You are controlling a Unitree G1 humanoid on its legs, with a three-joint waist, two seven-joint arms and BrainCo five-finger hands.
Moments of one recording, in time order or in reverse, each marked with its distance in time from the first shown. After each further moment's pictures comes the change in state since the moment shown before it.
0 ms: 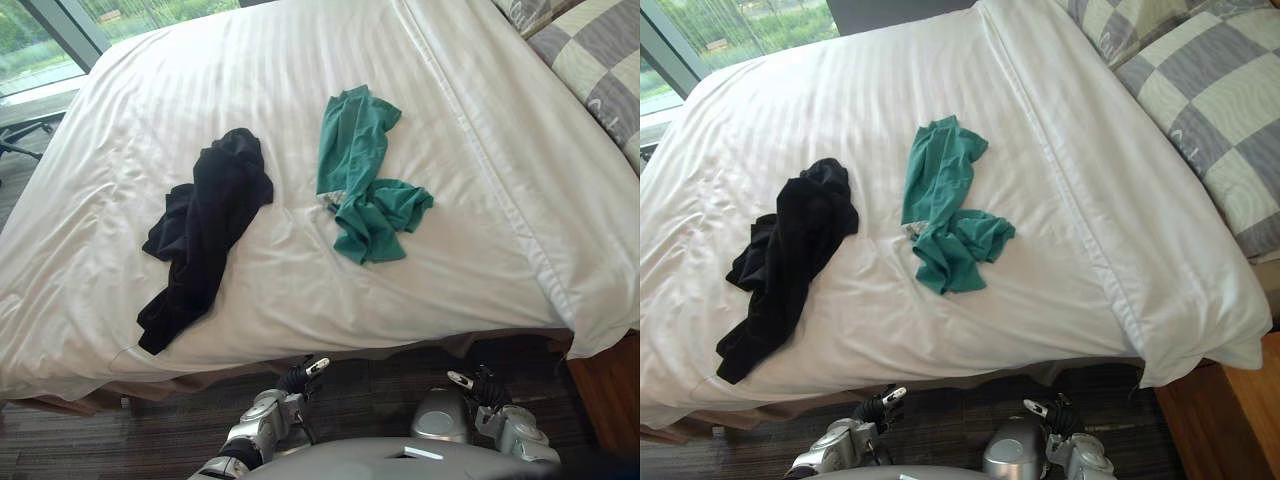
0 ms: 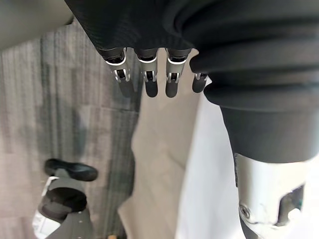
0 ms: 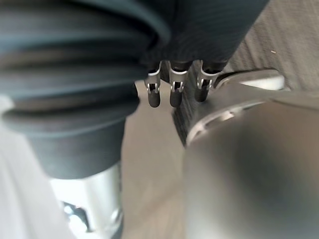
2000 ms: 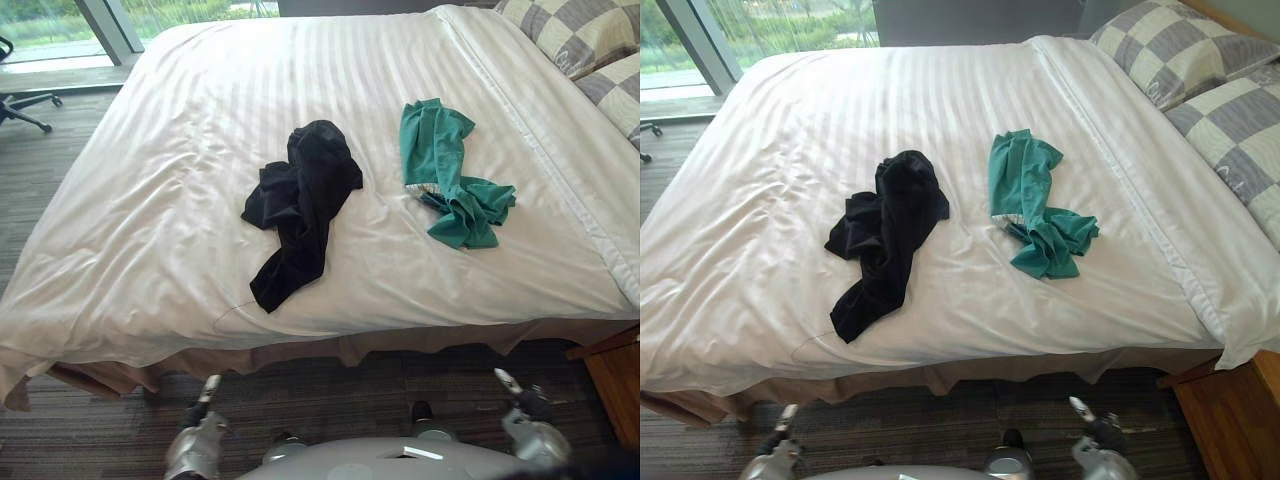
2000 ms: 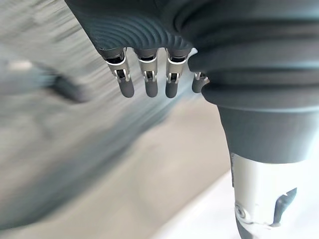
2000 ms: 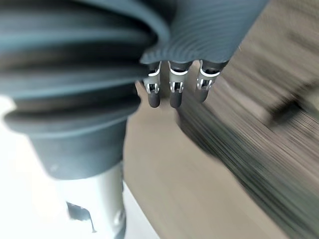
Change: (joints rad) left arm 0.102 0.155 0.811 0.016 -0.278 -0.085 0.282; right arm 0.040 -0.088 -0.399 -0.010 0.321 -0.059 -0.110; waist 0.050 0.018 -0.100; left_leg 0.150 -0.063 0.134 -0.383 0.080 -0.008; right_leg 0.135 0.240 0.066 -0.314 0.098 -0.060
